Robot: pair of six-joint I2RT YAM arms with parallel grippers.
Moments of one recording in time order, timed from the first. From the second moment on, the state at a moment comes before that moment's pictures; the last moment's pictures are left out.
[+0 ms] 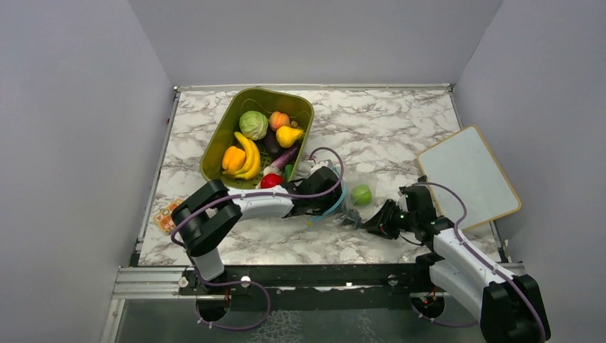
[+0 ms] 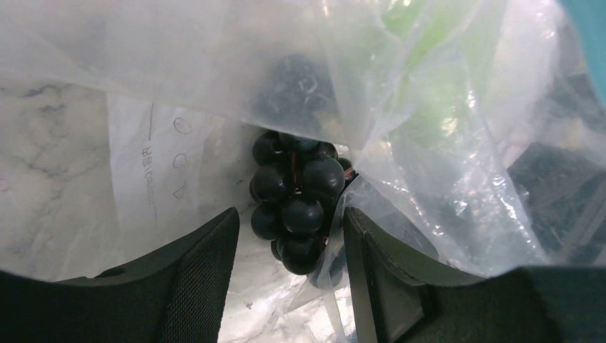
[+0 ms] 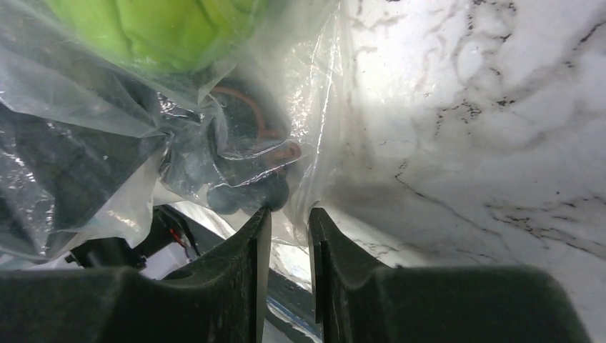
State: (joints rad) left arm -0.98 1.71 0.94 -0.06 0.00 -0.97; right arm 0.25 0.88 0.23 -0.26 -0.49 0.87
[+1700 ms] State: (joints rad) left arm -0.95 1.61 0.91 -0.15 -0.12 -0.98; right arm 0.25 0.67 0.22 -0.41 -0.24 0.97
